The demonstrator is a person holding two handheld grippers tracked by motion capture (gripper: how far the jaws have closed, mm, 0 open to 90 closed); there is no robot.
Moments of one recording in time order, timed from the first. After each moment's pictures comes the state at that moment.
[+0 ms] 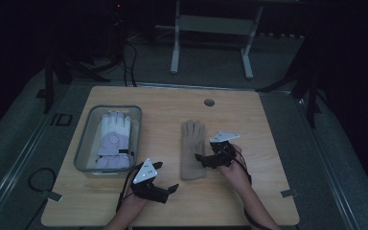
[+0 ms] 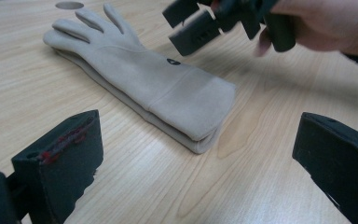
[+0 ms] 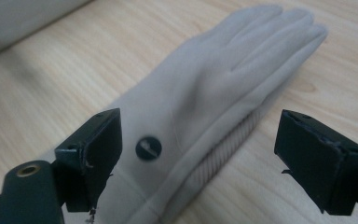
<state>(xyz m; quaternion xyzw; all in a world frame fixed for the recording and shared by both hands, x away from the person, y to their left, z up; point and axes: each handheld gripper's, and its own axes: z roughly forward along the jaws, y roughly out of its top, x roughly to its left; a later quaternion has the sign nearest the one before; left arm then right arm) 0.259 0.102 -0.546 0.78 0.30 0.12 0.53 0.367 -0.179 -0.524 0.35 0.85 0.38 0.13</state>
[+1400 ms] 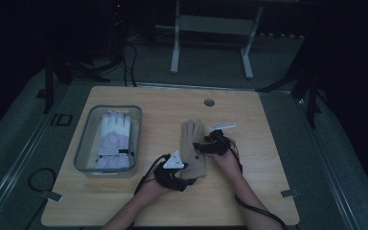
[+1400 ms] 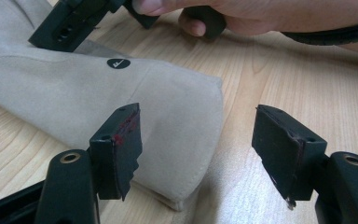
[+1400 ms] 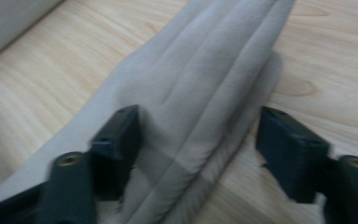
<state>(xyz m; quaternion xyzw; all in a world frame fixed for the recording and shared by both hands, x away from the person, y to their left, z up) 0.306 0.042 -0.552 0.86 0.22 0.06 0.46 0.426 -0.176 -0.557 0.42 0.81 0.40 0.07</state>
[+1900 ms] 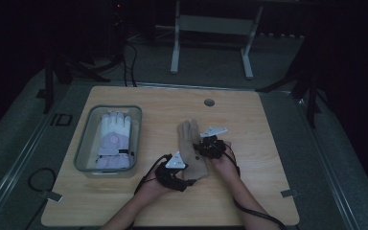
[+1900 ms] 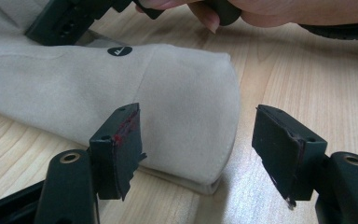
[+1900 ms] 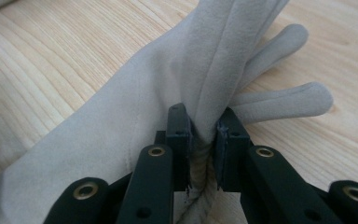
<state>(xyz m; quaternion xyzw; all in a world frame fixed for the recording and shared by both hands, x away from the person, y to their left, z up) 0.306 0.036 -0.556 0.87 0.22 0.06 0.44 0.401 -0.153 -0.550 0.34 0.85 0.36 0.16</state>
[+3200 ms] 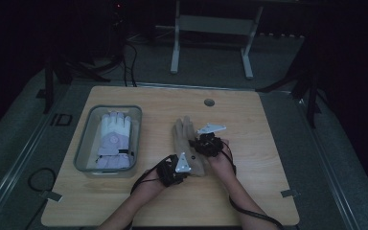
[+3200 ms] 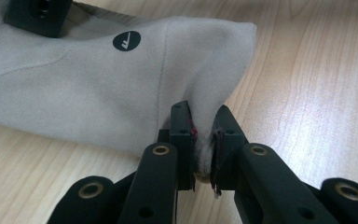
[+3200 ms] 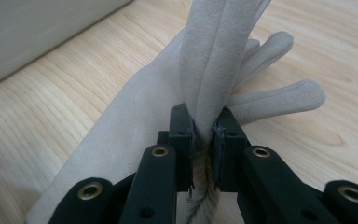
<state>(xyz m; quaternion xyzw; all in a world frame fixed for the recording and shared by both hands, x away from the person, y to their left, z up) 0.301 0.031 -0.532 0.91 0.18 0.14 0.33 0.395 -0.139 -0.524 0.35 0.84 0.39 0.14</state>
